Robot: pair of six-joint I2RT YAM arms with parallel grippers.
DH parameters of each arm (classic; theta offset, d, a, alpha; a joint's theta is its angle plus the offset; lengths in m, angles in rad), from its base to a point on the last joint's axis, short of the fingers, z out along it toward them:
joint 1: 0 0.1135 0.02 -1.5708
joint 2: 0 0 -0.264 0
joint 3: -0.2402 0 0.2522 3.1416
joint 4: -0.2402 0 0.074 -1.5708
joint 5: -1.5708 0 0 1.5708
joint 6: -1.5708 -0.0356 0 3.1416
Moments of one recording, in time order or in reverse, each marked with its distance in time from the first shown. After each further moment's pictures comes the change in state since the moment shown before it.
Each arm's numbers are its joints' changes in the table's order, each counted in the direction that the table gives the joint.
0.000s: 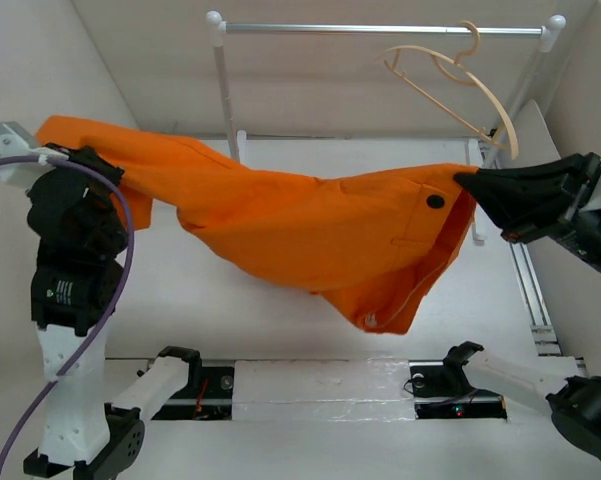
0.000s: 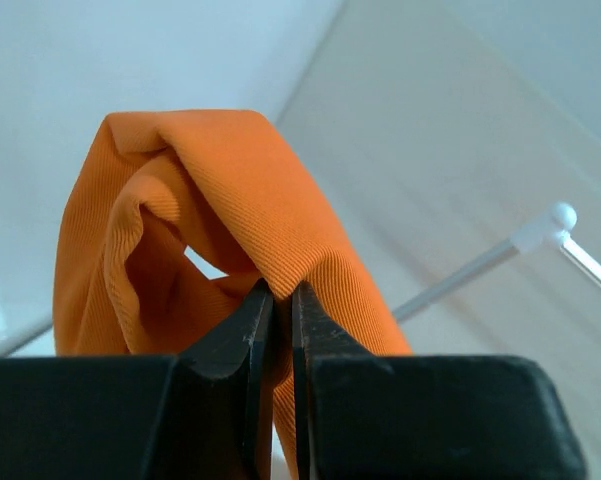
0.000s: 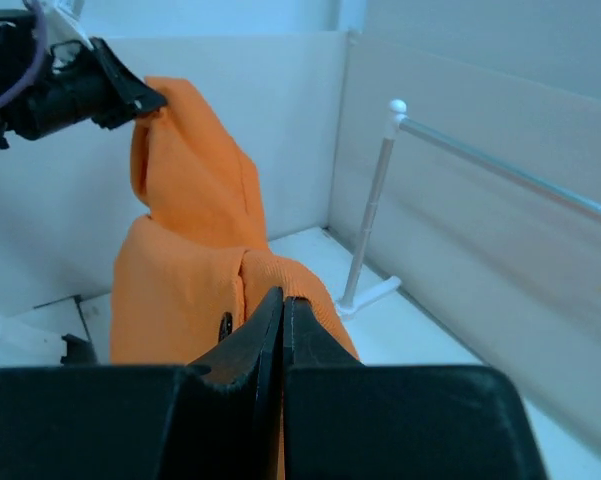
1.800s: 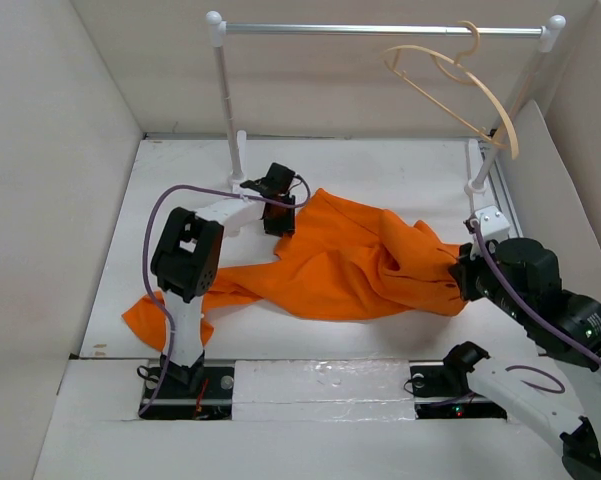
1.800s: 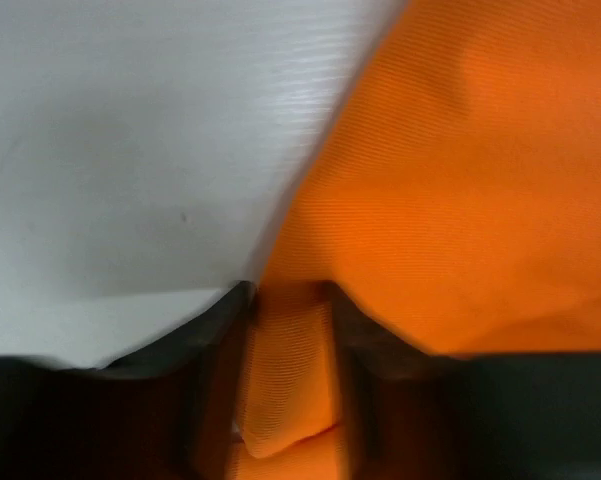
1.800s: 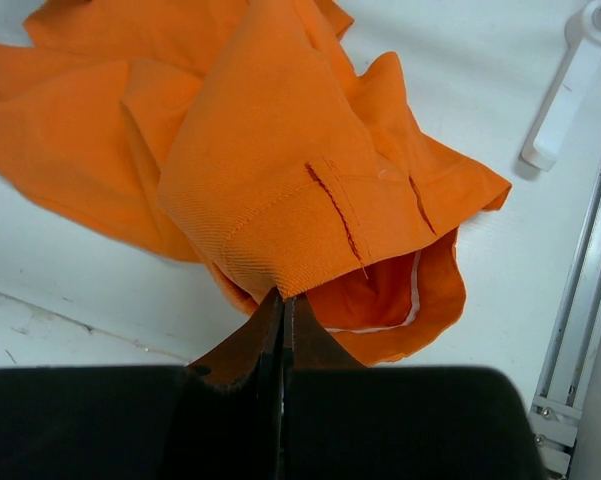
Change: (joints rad) left arm -0.312 1.067 0.195 0.103 -0.703 -0.091; right arm -0.016 -0.352 0.816 -0.435 -0.566 -0.121
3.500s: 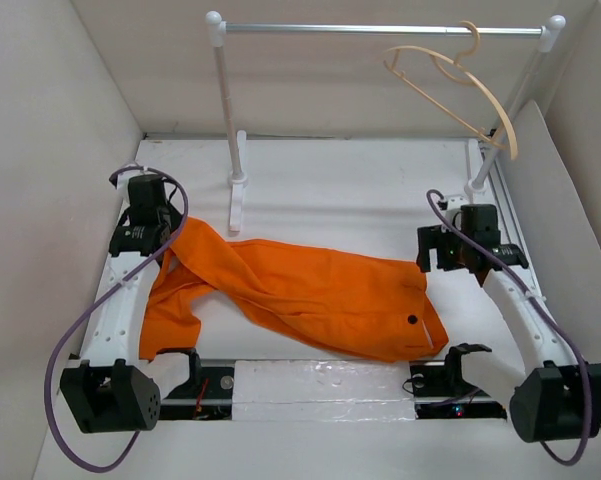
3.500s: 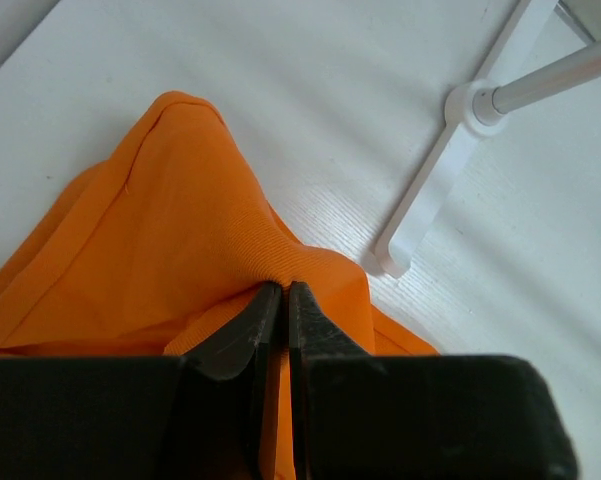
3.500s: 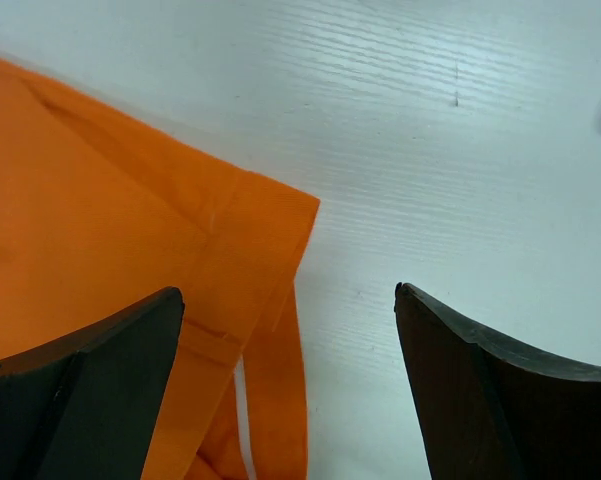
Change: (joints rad) left arm 0.504 -0.906 0.399 -0.032 0.291 0.132; right arm -0.459 0.386 0.368 0.480 0.318 0.173
